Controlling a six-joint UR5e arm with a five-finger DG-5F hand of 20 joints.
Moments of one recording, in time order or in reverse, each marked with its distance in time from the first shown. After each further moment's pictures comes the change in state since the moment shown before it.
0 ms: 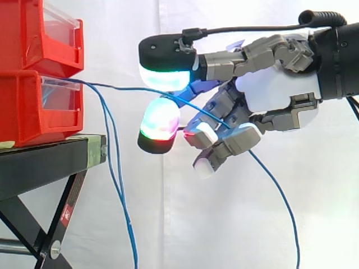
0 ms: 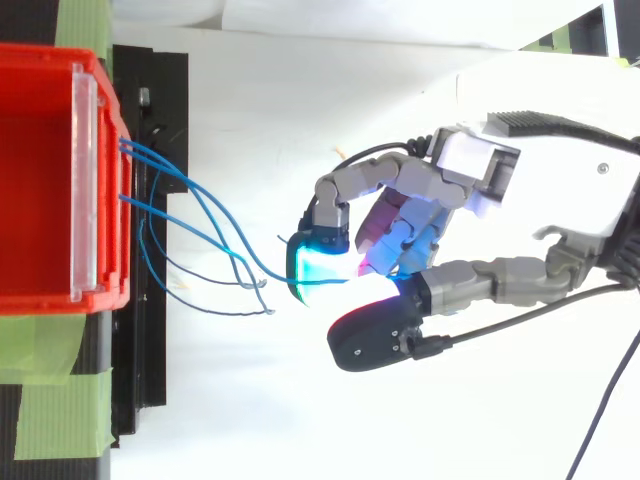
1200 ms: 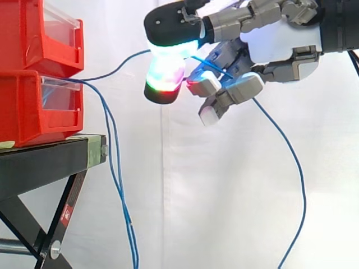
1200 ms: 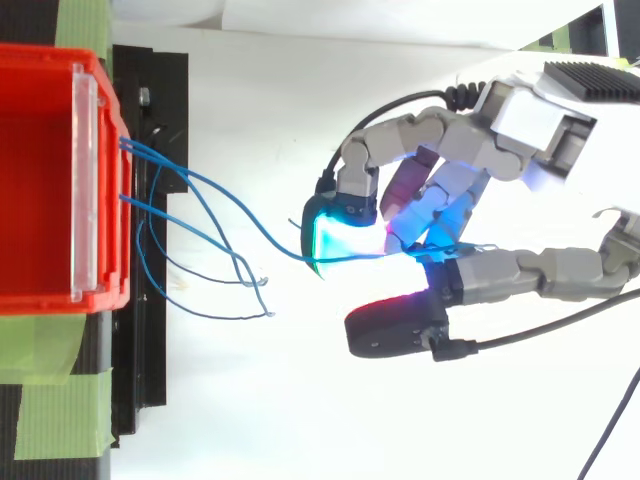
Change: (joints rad) arm 0.001 0.065 0.013 0.028 0.031 -0.177
